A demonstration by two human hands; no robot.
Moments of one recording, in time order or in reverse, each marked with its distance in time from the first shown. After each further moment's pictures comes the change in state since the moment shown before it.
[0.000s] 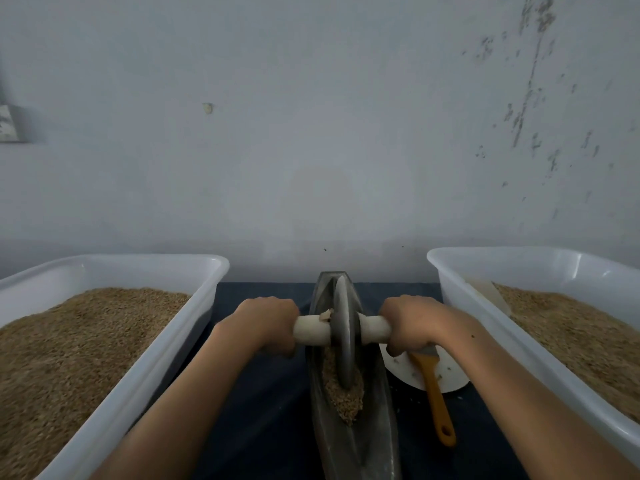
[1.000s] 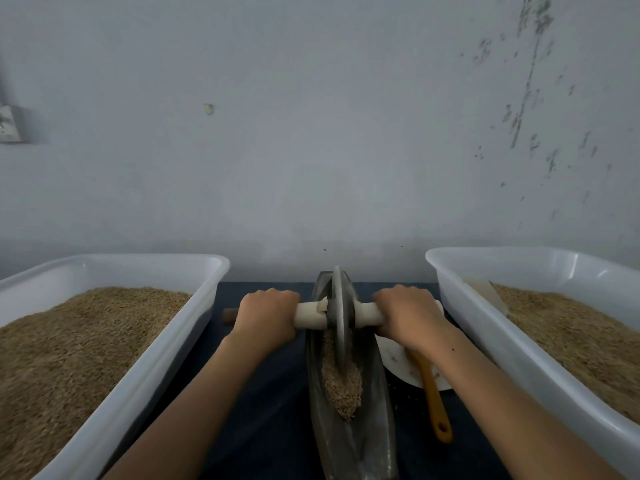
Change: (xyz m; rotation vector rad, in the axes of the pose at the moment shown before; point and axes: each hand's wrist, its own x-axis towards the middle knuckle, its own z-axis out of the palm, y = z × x) left_hand 0.005 0.002 0.013 0.028 0.352 -0.035; right_hand 0.000 -0.006 0.004 -0.113 0.320 0.032
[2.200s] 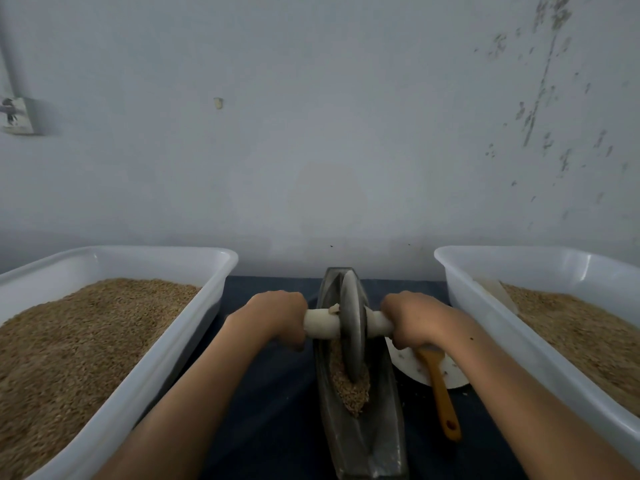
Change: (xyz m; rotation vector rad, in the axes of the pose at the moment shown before) left_hand 0.001 0.000 -0.015 -0.098 -0.380 0.012; right_hand -0.008 -0.008 -0.017 0.093 -0.292 -0.019
